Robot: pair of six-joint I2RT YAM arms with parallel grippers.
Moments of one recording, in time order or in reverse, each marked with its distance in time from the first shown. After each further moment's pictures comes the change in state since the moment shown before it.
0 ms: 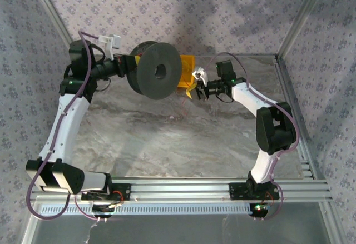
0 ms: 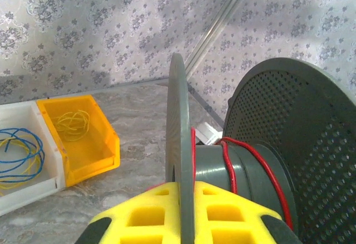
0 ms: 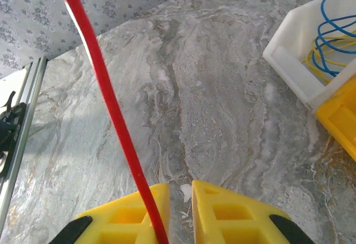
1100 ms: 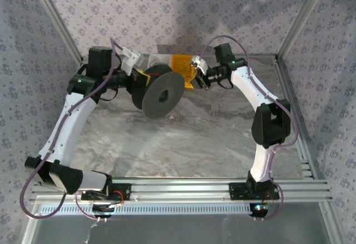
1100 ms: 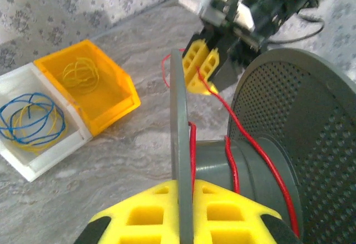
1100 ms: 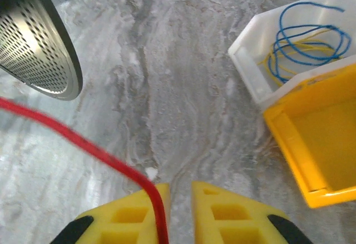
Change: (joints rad) left arm -0.156 0.013 0.071 -0.400 -0.160 0.498; right arm -0.005 0.096 0.387 -0.444 0.140 -0.210
